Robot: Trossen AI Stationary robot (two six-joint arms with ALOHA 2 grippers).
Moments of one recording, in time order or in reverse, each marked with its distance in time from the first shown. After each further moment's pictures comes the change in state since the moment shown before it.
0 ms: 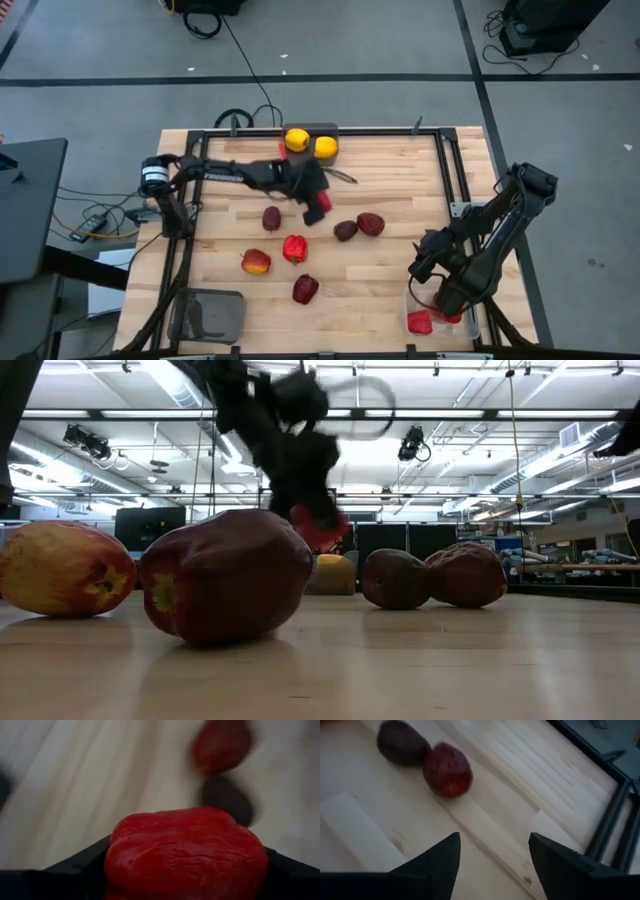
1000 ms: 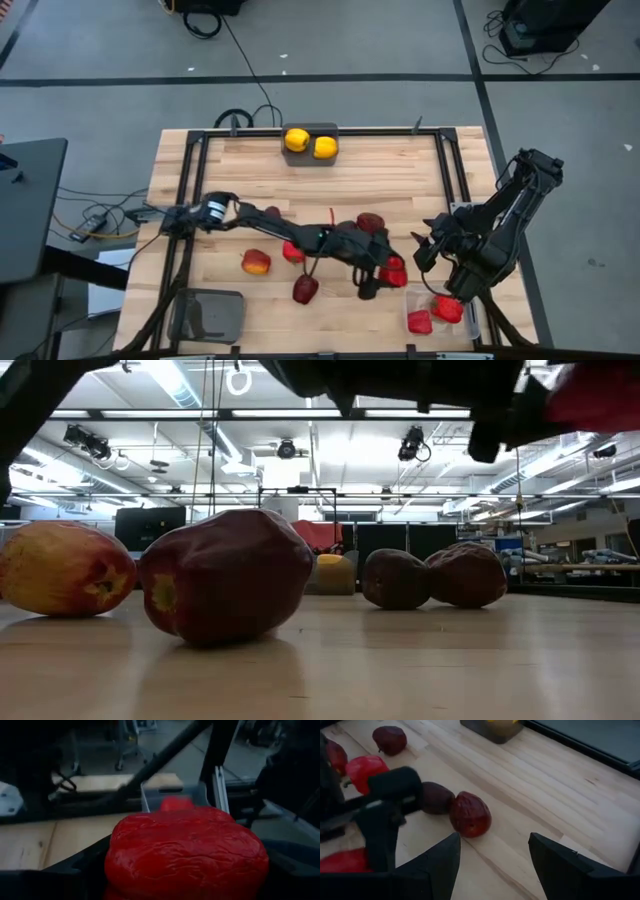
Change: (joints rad) left arm -0.382 0.530 0.533 0.637 0.014 0.083; right arm -0.008 -0.183 0.000 0.012 0.150 0.058
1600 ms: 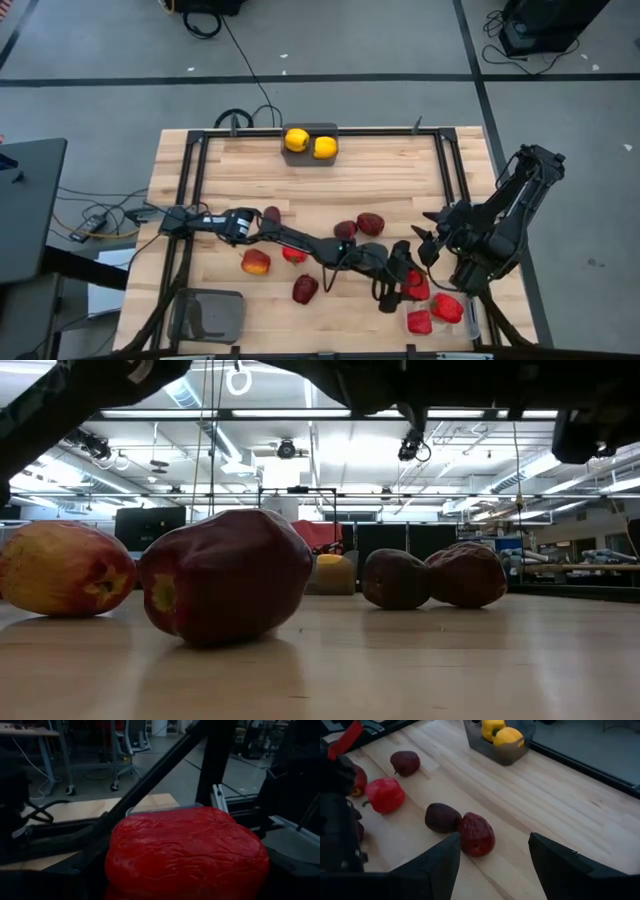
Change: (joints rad) left arm -0.030 0.298 0.429 -0.028 -0.008 0.042; right arm 0.000 -0.070 0.003 -0.014 0.096 -0.043
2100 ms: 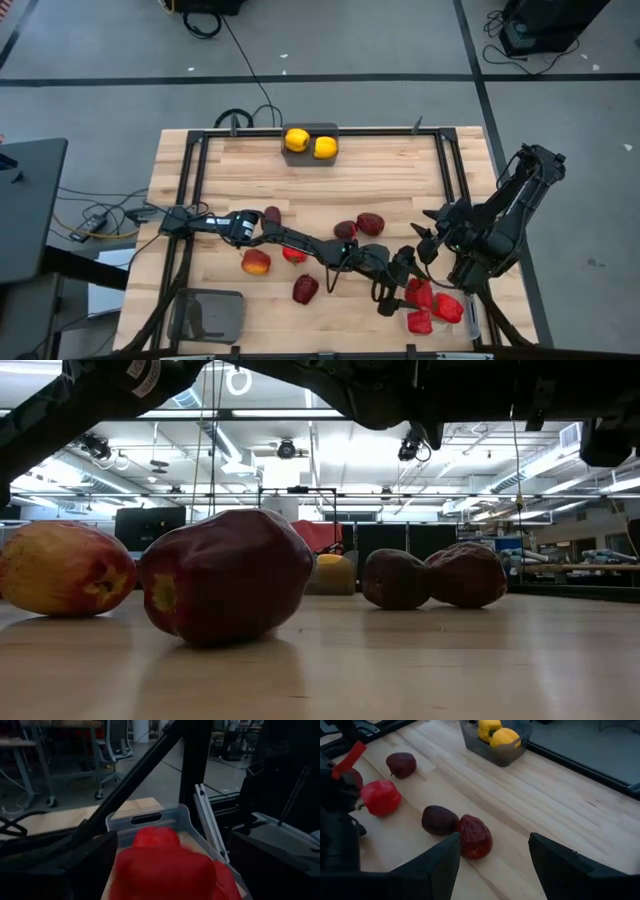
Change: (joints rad) left arm 0.002 0.059 0.054 0.040 0.099 0.038; right arm -0.024 -0.005 0.000 0.000 0.000 -0.011
